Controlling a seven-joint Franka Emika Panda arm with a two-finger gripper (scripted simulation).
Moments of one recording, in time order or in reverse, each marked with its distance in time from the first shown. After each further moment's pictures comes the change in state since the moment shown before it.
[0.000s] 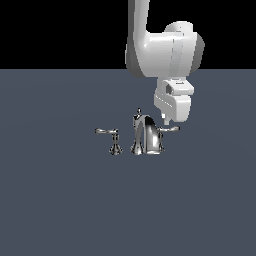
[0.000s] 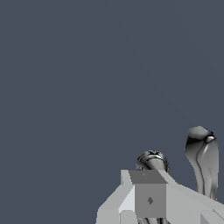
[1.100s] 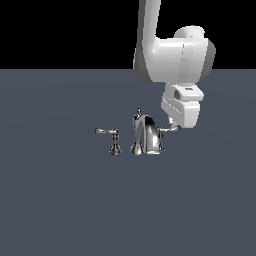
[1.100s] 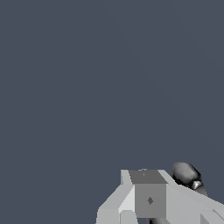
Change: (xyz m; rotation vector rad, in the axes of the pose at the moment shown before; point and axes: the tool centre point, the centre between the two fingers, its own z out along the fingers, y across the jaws) arm 0.022 0.019 0.013 0.003 -0.001 0.056
